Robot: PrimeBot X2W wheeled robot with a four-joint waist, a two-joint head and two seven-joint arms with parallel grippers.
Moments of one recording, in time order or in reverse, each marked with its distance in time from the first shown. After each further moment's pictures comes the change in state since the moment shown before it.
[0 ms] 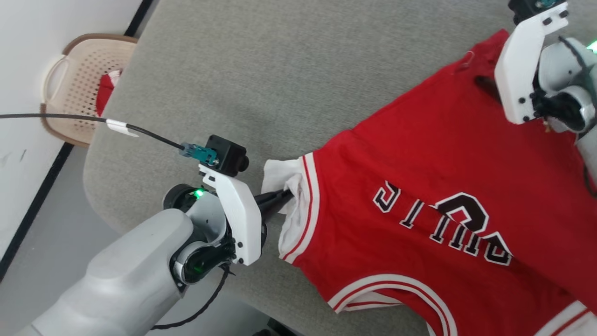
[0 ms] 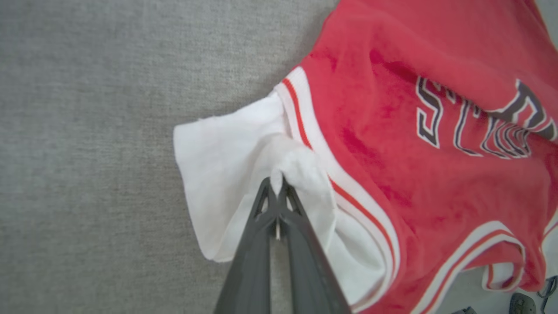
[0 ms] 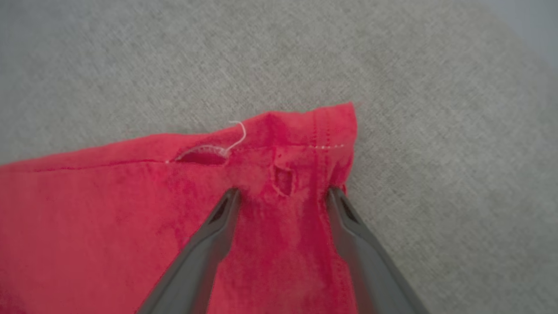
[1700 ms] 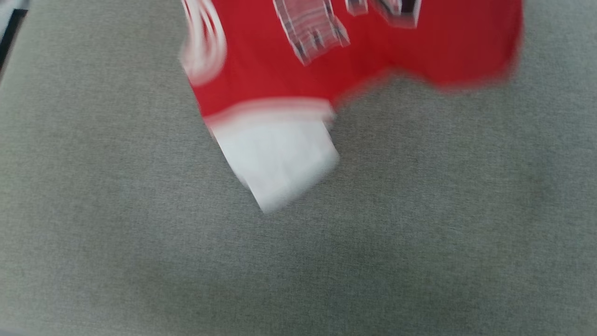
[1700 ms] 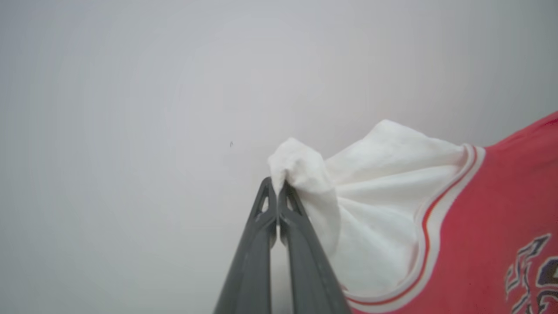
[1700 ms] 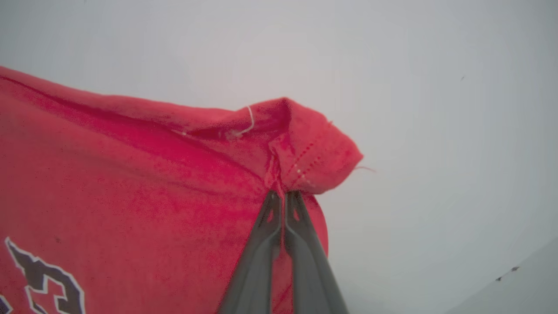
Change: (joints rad) left arm -0.769 0.107 0.146 0.358 0.368 0.042 -0.238; right arm -0.222 0.053 -0.281 -0.077 -0.285 0.000 -0.521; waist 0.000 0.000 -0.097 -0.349
